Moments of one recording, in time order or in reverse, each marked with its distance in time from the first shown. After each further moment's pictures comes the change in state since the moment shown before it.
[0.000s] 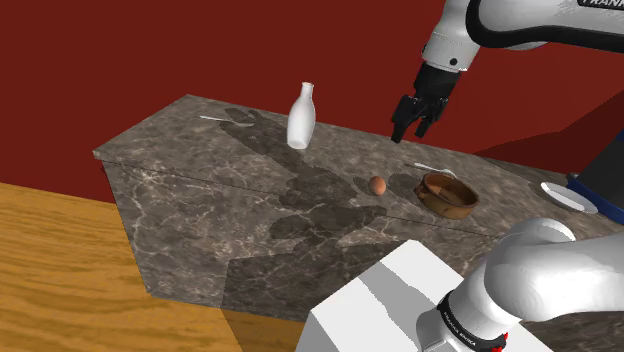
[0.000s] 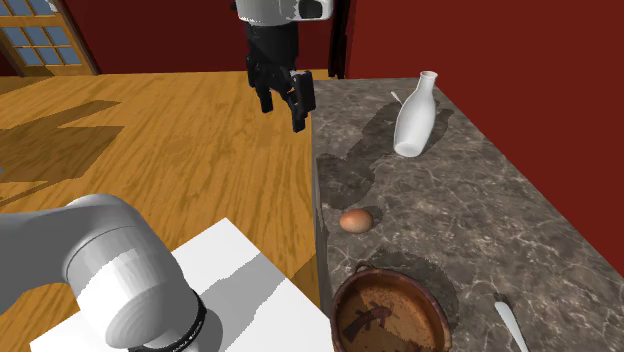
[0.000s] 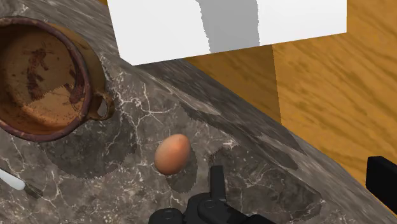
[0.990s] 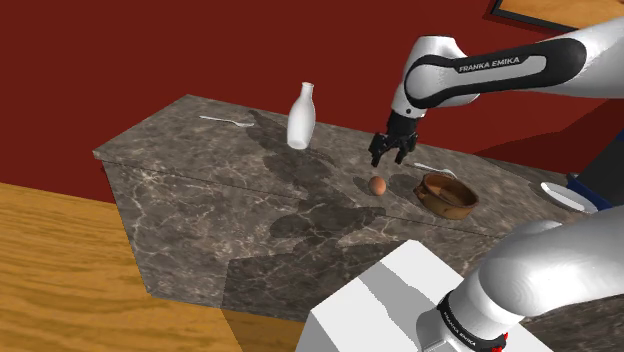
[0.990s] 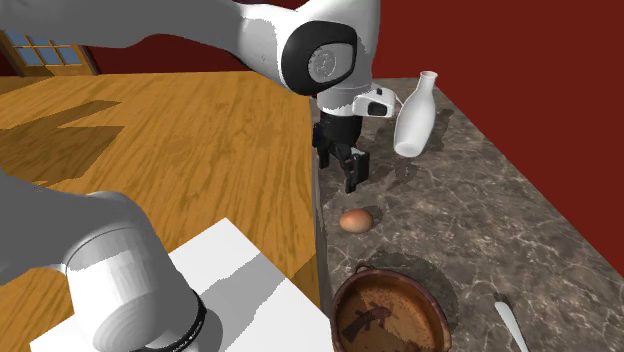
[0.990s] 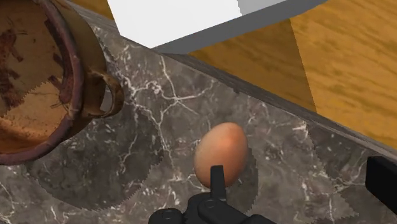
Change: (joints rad) arm -0.101 0.300 -0.104 -0.123 -0.062 0.378 0.010
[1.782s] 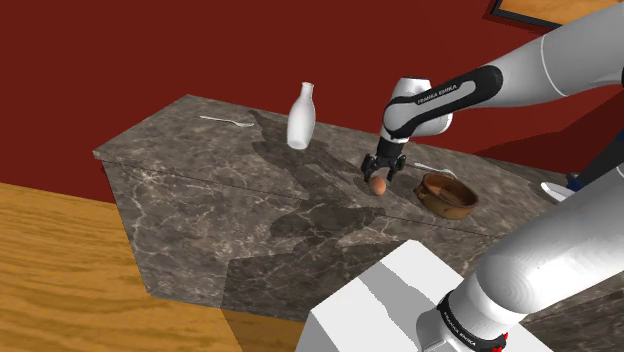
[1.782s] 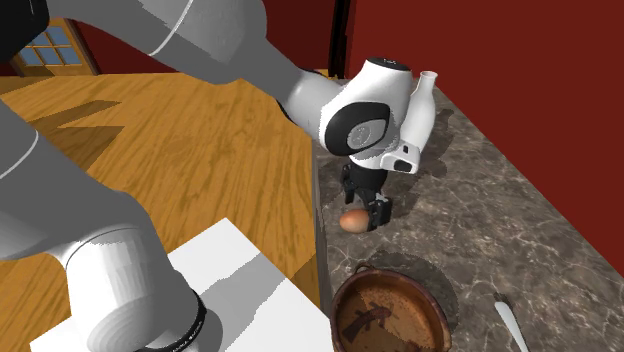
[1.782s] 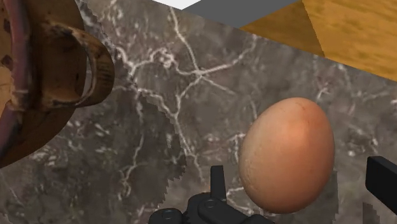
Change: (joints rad) arm -0.048 0.290 -0.066 -0.006 -0.007 0.272 0.001
